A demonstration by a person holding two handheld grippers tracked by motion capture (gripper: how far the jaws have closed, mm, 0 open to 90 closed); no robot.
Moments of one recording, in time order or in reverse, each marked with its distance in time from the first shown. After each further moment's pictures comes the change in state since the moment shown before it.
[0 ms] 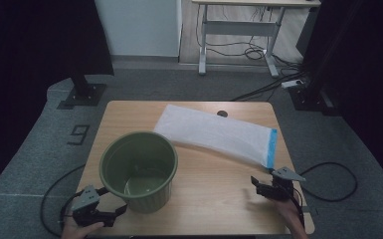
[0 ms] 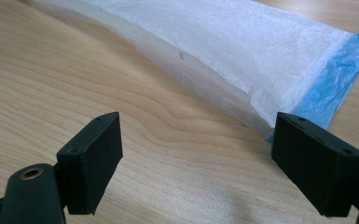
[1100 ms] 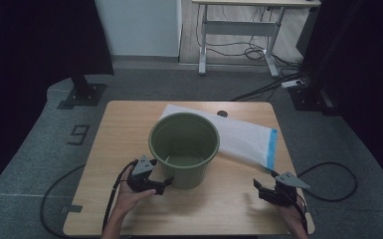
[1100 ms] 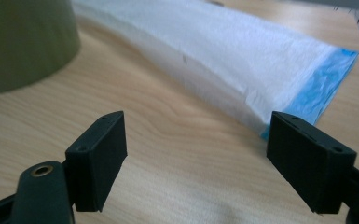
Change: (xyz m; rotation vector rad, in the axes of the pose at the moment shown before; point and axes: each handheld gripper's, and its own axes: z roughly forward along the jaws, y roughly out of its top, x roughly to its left) left arm -0.020 0.093 0.122 -0.015 -0.009 0.040; right arm 0.007 -0.004 -0.019 -0.059 -0.015 -0.033
